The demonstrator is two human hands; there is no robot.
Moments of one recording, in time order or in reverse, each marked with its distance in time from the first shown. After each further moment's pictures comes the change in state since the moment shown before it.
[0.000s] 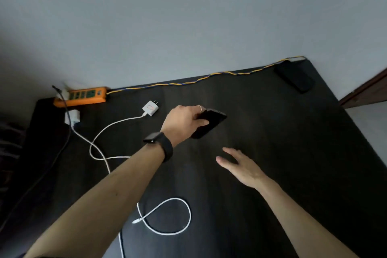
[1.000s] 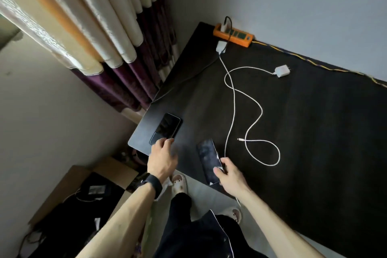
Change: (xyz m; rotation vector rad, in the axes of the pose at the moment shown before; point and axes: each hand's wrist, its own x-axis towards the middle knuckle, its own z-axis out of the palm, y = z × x) left_hand -0.498 -0.159 0.002 -0.109 0.225 -1.007; right_hand -0.180 -0.089 0.303 -0.168 -0.303 -0.189
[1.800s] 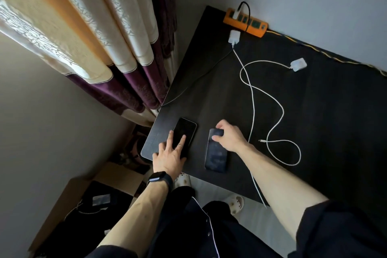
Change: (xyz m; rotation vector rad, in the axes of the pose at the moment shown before) left_hand 0.073 -0.068 -0.019 0.348 -0.250 0.155; right_hand 0.143 -0.113 0.029 -0.384 0.094 0.003
